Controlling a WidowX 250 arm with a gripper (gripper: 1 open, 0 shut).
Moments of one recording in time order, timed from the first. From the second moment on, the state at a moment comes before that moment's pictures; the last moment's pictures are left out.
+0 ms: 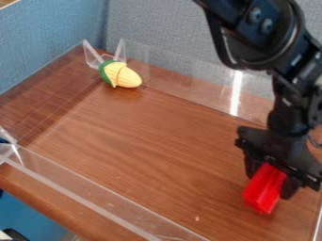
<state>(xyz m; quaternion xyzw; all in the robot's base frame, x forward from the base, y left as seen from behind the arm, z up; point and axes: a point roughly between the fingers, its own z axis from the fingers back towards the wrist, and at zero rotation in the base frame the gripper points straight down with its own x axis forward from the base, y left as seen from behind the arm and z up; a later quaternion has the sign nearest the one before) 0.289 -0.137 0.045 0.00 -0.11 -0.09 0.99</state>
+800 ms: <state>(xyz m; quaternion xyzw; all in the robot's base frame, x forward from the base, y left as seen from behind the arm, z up) 0.275 -0.139 0.050 0.02 -0.12 -0.03 0.99</state>
